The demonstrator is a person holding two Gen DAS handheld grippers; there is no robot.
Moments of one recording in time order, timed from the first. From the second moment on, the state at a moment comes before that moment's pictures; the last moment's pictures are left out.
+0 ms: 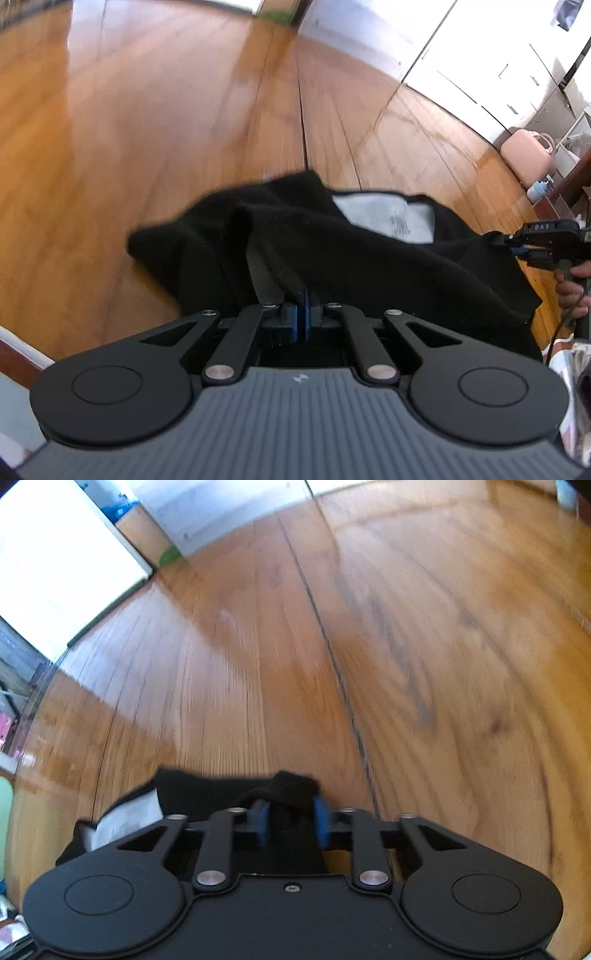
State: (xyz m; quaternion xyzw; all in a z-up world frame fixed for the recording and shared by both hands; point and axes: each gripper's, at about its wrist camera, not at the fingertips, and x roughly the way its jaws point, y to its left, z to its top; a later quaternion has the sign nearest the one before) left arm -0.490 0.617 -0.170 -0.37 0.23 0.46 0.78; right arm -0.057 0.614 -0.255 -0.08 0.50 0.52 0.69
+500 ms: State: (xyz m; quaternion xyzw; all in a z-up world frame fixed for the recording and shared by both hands) left arm -0.540 0.604 -0.177 -0.55 0.19 0.36 0.73; right arm -0.056 0.633 -0.227 -0.16 0.44 0.53 0.71
